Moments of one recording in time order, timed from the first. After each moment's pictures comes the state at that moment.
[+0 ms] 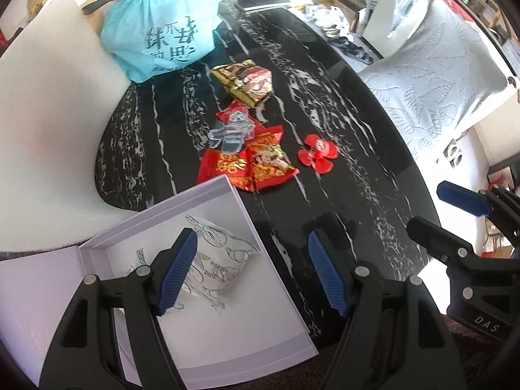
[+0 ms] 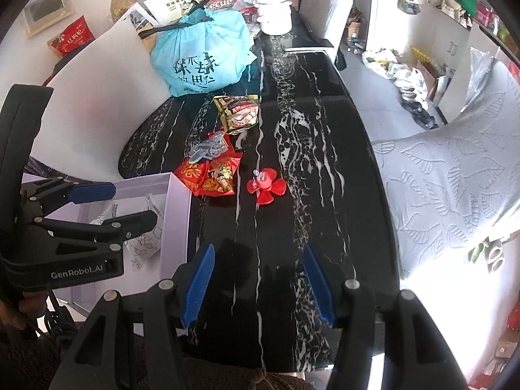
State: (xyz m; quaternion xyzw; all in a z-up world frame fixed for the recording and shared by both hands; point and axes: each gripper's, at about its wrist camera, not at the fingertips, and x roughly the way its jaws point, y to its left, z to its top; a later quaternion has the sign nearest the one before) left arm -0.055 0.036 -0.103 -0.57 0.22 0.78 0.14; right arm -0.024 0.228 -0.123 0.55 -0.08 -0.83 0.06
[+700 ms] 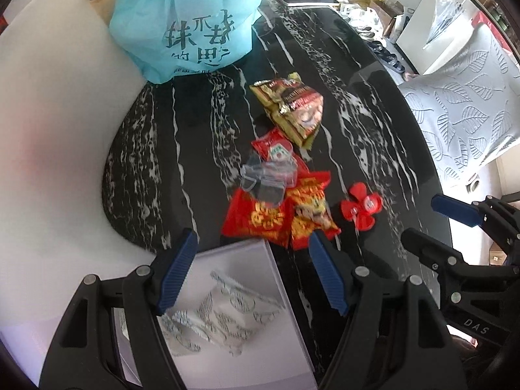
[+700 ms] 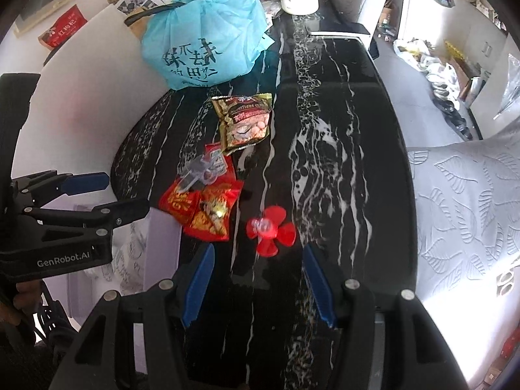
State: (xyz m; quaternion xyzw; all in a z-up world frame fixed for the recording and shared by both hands) left arm -0.139 0.042 -0.123 -0.60 0.20 0.77 0.09; right arm -0.121 0.234 -0.164 0.59 -0.07 -0.79 0.12
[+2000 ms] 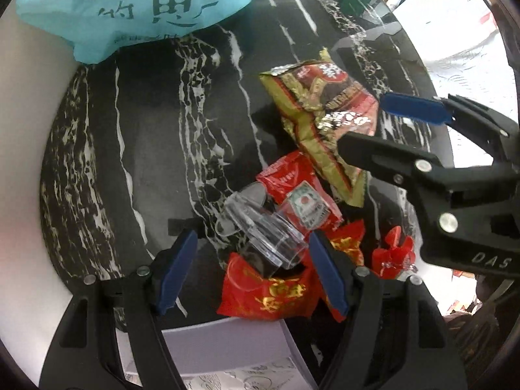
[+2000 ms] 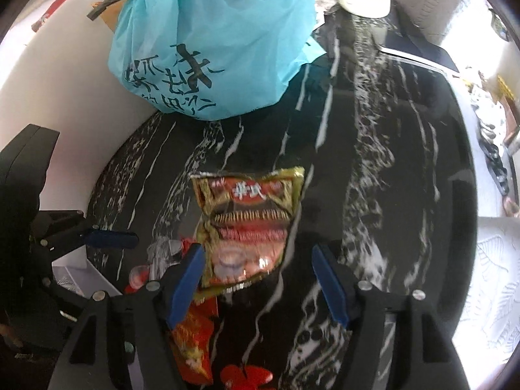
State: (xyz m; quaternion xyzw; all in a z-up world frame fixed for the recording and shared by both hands) left arm -0.227 0.034 -0.204 -0.68 0.19 0.69 0.15; right arm -0.277 0.196 -0.230 0.59 -0.03 -0.77 0.23
